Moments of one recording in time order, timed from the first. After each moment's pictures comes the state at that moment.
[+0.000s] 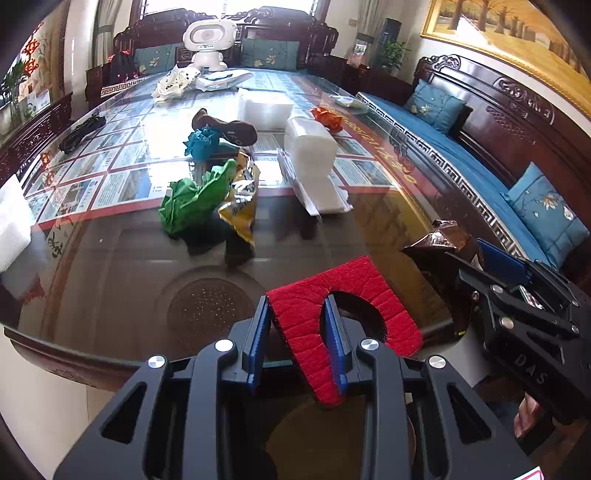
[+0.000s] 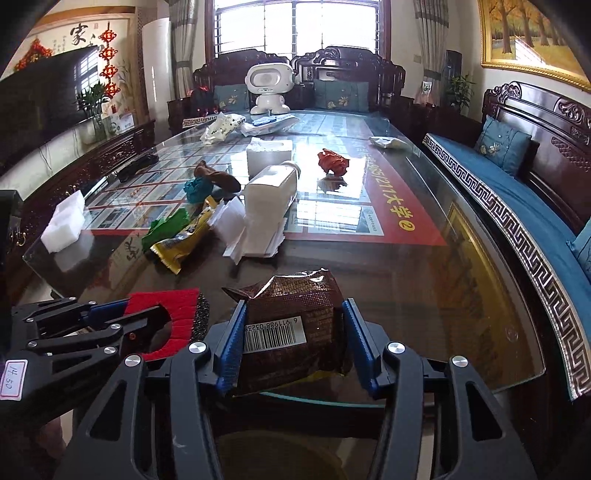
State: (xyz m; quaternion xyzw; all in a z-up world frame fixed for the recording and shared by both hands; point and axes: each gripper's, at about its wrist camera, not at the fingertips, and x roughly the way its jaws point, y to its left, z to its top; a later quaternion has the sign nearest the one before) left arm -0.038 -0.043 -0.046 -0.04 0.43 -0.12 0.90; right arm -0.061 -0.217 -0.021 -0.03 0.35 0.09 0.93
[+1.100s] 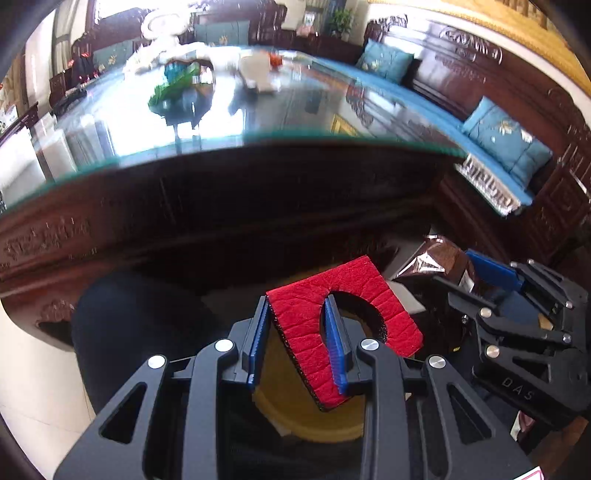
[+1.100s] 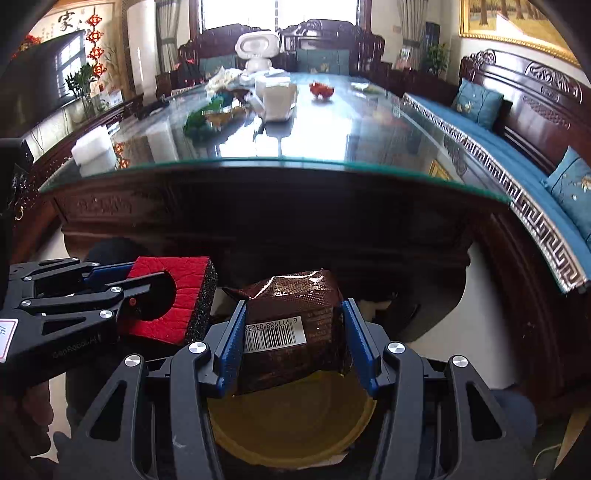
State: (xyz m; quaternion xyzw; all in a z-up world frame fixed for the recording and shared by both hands) left arm -0.191 -0.043 -0.108 0.01 0.46 -0.20 0.86; right arm -0.225 -0.204 -0.092 -0.01 0.42 0.04 0.91
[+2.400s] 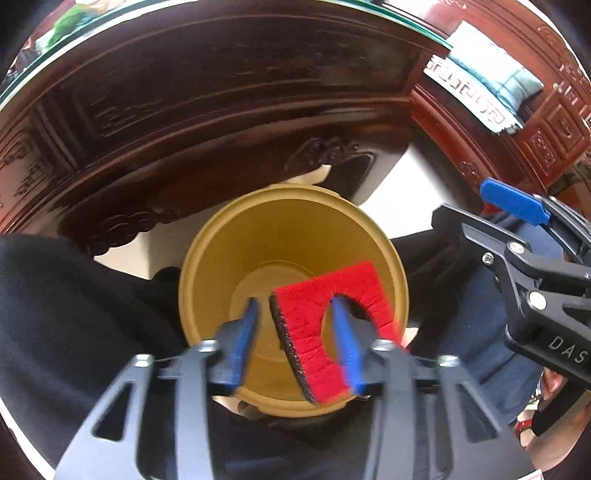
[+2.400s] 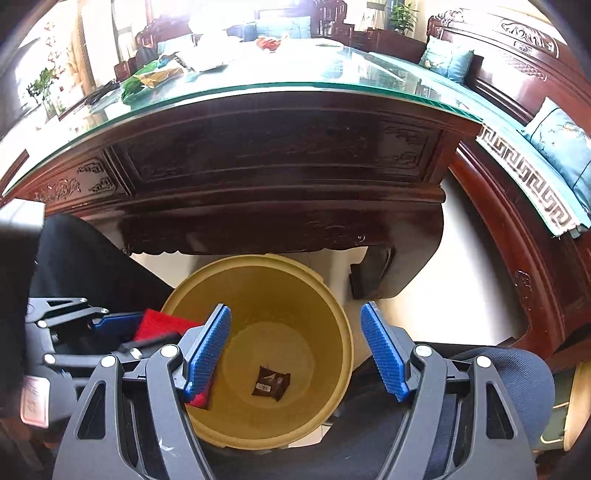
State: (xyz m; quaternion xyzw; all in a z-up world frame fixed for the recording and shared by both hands) left arm -0.187 -0.111 -0.190 0.07 0.56 -0.26 0.78; right arm -0.229 -0.257 -0.136 0.02 0.46 -0.02 0.89
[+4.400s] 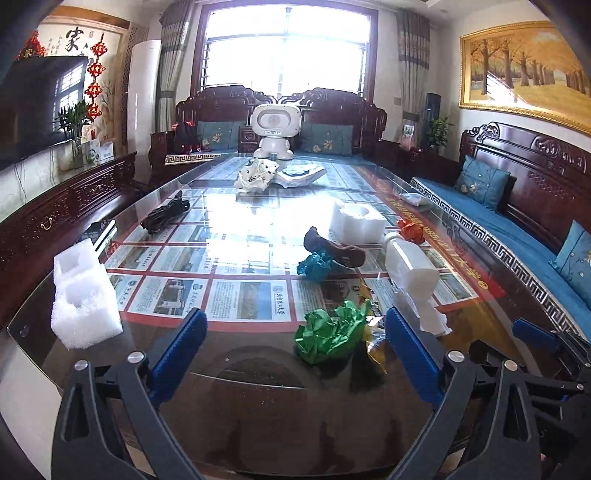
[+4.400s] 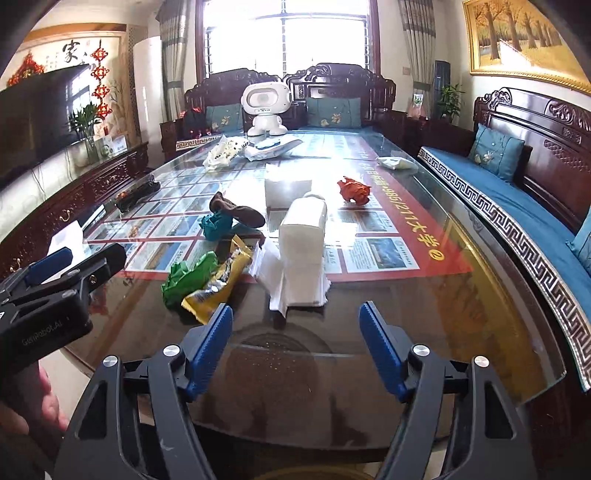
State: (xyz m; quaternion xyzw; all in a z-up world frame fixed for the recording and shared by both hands) left arm -0.010 0.037 -0.004 -0.03 0.27 0.00 0.96; right arm -0.008 -0.156 -0.011 -0.01 0.32 0.08 0.94
